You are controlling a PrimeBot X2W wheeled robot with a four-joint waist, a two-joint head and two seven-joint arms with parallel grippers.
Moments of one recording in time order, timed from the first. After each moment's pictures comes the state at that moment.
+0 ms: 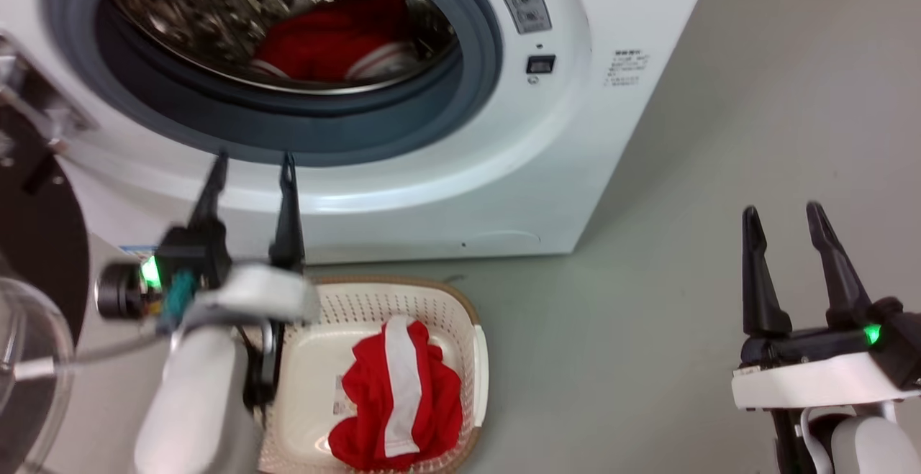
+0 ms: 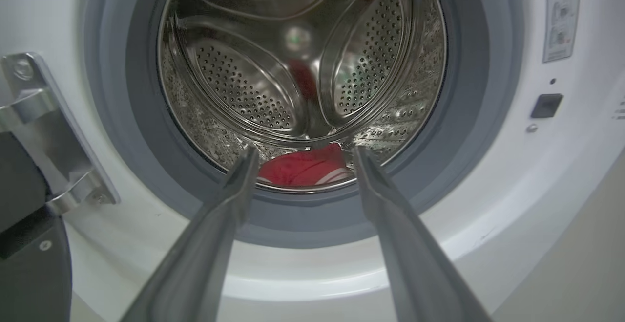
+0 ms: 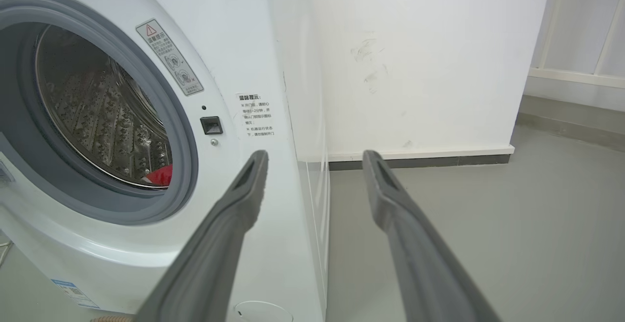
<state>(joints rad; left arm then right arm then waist) -0.36 0.17 -0.12 0.26 -0.16 0.06 -0.26 -0.08 -0.05 -0.02 -0.03 0.15 0.13 -0.26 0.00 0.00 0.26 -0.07</state>
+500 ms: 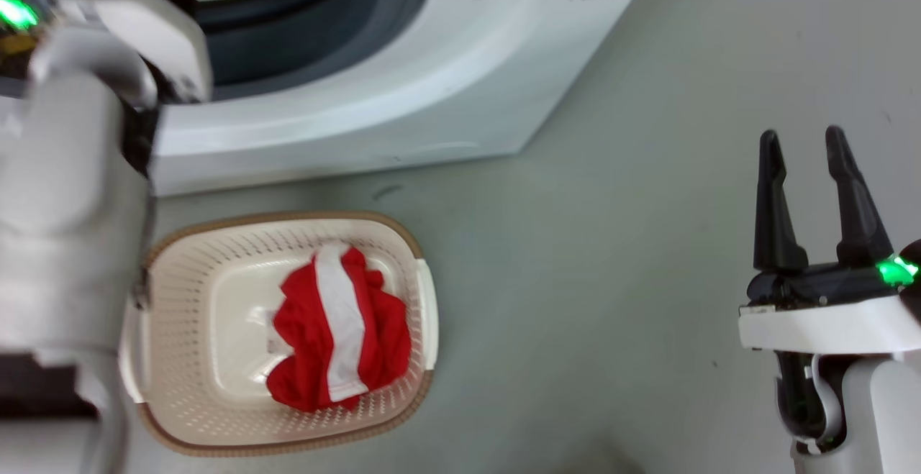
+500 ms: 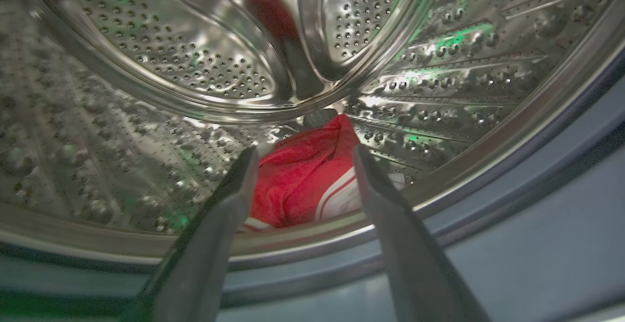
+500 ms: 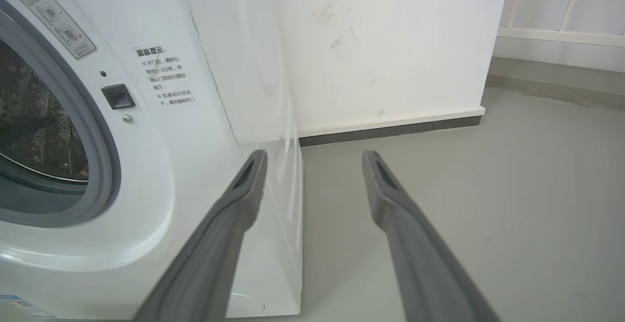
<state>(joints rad) -1.03 0.33 -0.15 0.76 -0.12 -0.06 -0.06 -0.22 -0.05 -0.01 -0.06 0.23 0.13 -0.26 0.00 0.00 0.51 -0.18</state>
